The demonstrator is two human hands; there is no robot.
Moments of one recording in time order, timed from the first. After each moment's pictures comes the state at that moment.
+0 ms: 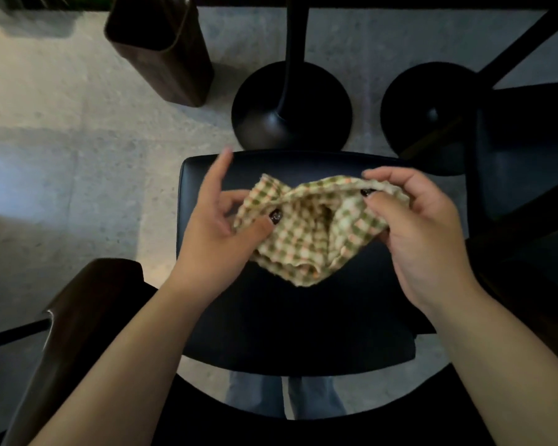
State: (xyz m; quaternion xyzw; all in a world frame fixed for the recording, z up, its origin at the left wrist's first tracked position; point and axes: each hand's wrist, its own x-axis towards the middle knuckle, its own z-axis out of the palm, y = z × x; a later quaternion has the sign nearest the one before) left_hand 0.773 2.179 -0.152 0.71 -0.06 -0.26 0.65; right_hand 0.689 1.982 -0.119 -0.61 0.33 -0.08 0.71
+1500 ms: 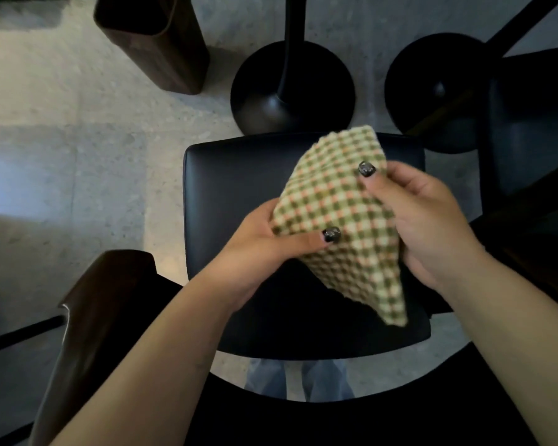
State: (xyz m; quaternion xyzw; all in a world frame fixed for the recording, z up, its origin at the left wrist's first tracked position) left_hand 0.756 2.171 -0.153 0.58 0.02 -0.48 0.65; right_hand 0.688 1.990 -0.132 -0.52 0.34 0.03 0.78
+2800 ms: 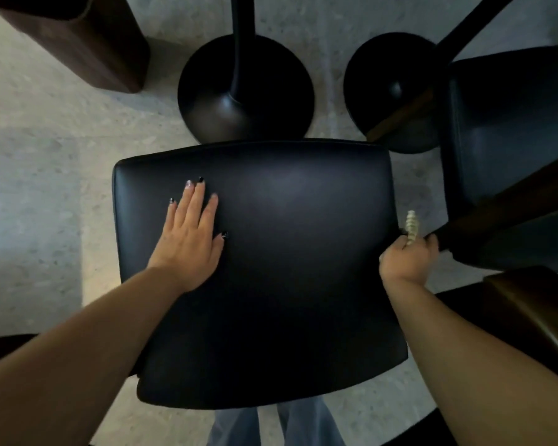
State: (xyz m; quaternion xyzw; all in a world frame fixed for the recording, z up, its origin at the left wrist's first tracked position) left_hand 0.825 2.188 -0.322 0.91 -0.35 -0.21 0.06; right_hand 0.629 1.902 -0.342 -0.71 0.67 -0.01 0.24
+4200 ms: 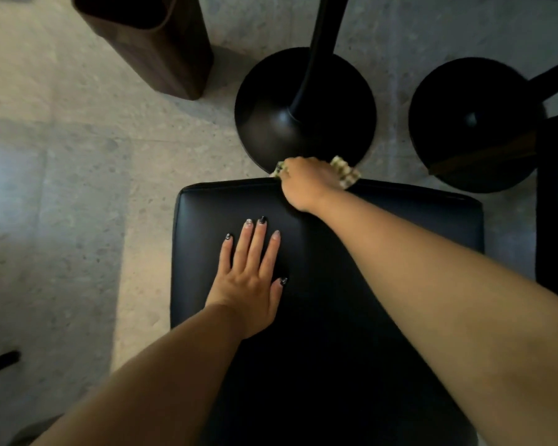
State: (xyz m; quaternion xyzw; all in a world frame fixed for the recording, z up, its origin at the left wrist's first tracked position) left_hand 0.838 2.188 -0.343 0.90 -0.34 -0.25 -0.04; right_hand 0.937 2.003 -0.358 -0.95 0.15 0.21 0.16
